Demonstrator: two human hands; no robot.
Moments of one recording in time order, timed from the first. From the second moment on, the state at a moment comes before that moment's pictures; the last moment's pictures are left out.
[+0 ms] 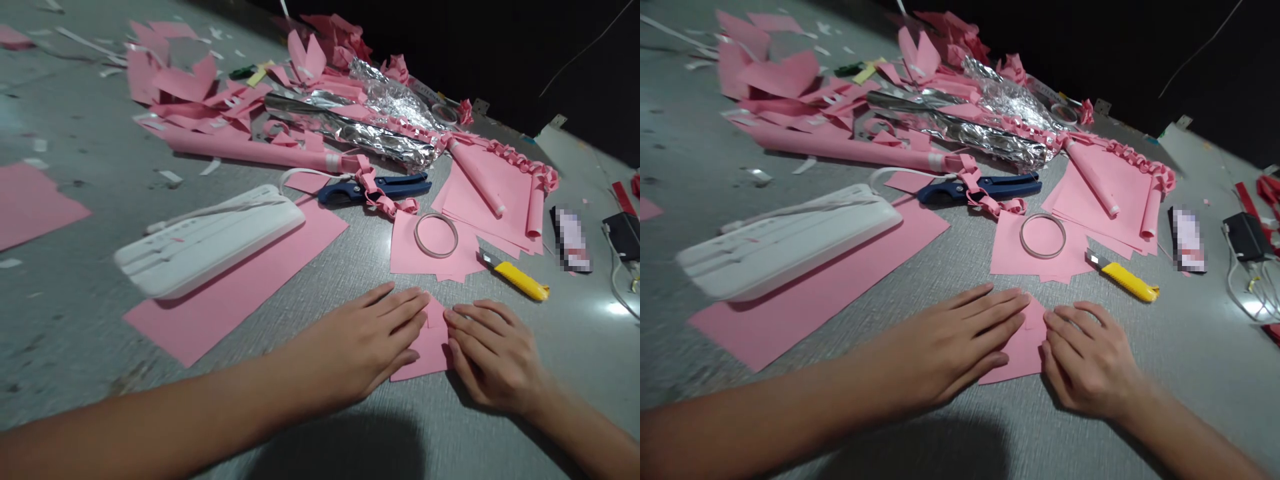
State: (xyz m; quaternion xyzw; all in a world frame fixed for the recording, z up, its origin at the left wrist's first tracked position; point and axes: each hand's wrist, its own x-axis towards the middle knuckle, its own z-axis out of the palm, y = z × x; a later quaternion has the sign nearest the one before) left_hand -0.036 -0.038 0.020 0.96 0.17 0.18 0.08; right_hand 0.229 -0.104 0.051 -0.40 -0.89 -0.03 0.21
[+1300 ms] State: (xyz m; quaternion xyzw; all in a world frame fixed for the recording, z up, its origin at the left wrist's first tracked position) left_hand -0.029 -0.027 0.012 0.97 0.20 0.08 0.13; right_hand 0.226 -0.106 0.035 -0.41 -0.90 -0.05 0.17
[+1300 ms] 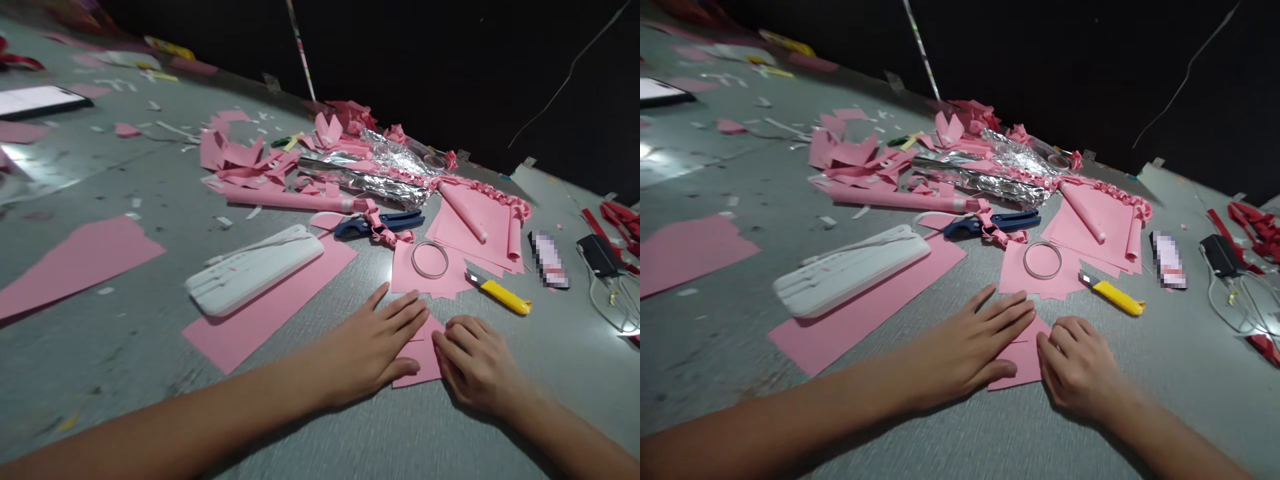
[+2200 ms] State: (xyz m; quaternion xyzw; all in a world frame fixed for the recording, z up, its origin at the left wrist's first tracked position) left_hand -0.055 -0.026 0.035 0.98 0.14 0.10 0.06; right_hand 0.224 -0.100 0.030 -0.38 -0.91 0.03 0.18
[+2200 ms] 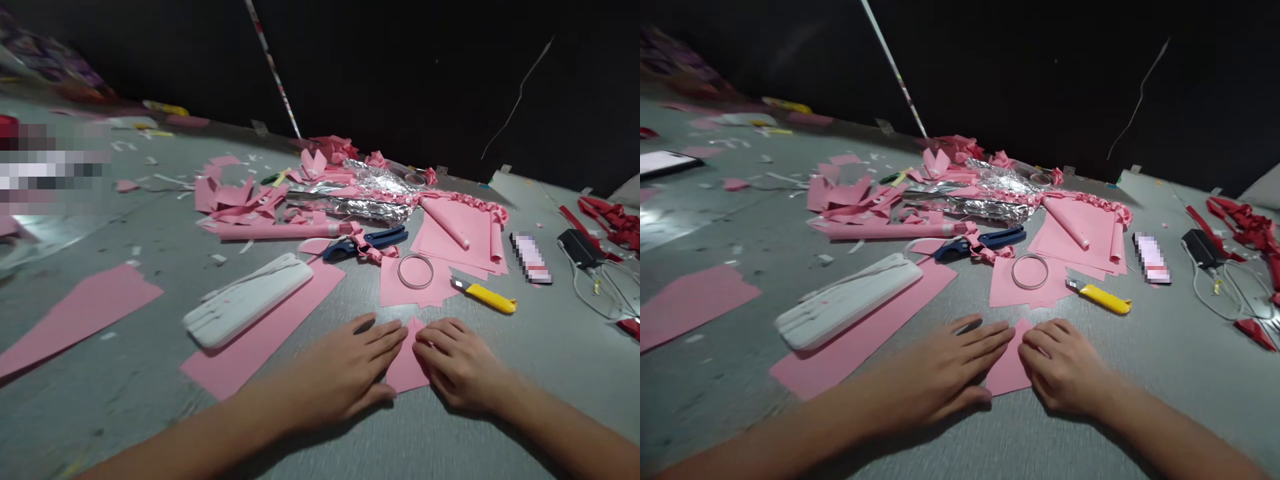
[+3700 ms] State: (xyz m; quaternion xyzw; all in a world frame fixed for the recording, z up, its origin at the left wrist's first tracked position) left_hand -0.035 -0.059 0.029 0.96 0.16 0.21 0.00; right_hand 0.222 -0.100 0.041 -0.39 -0.89 0.15 0.21
